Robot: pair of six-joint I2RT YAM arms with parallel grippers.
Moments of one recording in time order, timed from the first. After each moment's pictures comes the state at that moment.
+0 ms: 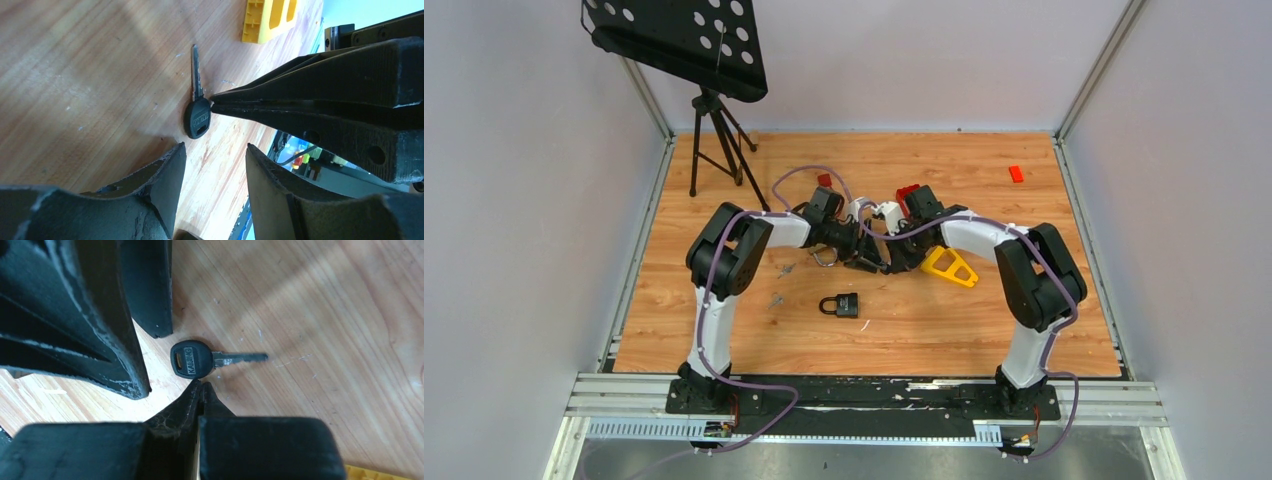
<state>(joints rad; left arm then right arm) -0.54 2.13 1.24 -0.01 0.91 -0.56 0.48 1.83 1.12 -0.43 -0.41 -0.28</state>
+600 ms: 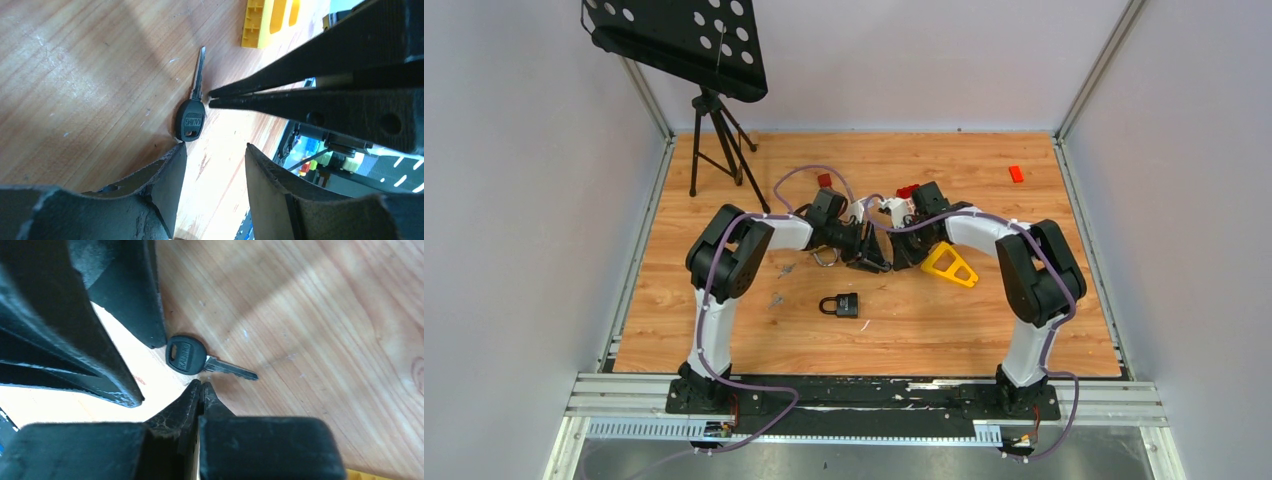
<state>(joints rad) -0.56 2.11 1.21 0.06 0.86 -0.60 0.43 1.86 1.14 -0.43 -0.48 -0.25</state>
